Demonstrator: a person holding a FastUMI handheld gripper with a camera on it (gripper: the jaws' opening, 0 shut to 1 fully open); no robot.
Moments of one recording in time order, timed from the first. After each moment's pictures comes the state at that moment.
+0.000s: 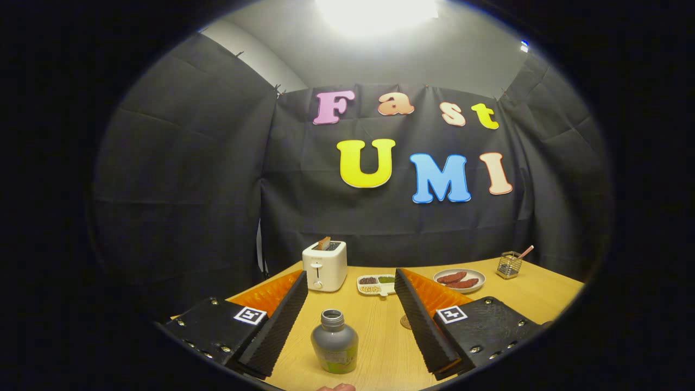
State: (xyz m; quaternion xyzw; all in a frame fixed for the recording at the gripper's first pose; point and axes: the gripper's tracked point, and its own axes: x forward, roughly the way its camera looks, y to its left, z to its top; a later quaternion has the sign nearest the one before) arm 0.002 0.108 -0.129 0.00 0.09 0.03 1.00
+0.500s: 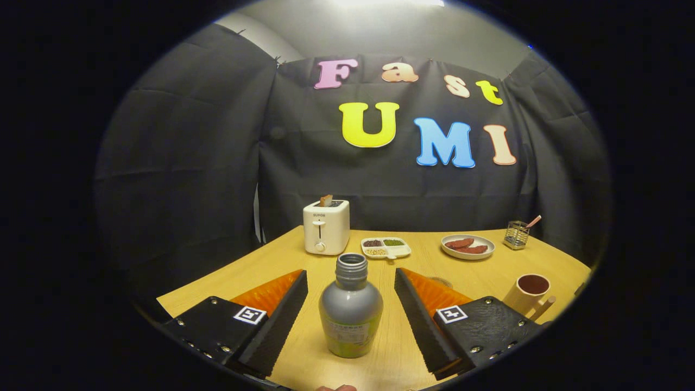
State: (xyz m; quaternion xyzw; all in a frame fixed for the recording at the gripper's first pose) arm 0.003 0.128 -0.217 -0.01 0.17 0.02 0.98
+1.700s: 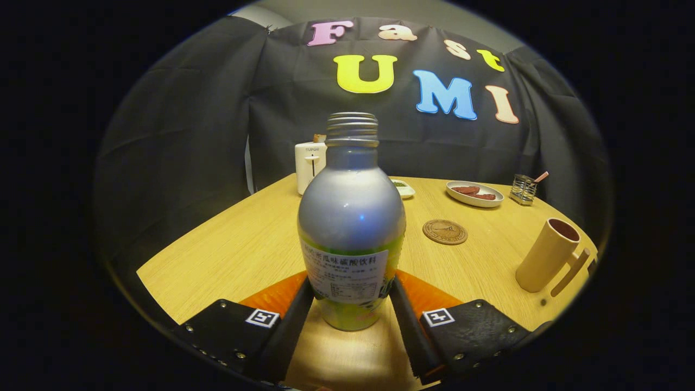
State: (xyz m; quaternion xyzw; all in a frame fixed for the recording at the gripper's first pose) arm -0.009 0.131 -0.310 0.00 0.29 0.01 0.96
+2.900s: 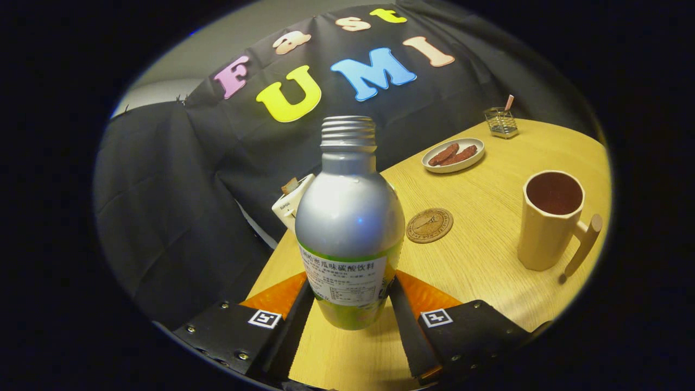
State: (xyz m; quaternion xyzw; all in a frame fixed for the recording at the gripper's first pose) arm 0.004 0.061 -0.244 0.29 0.28 -0.01 0.91
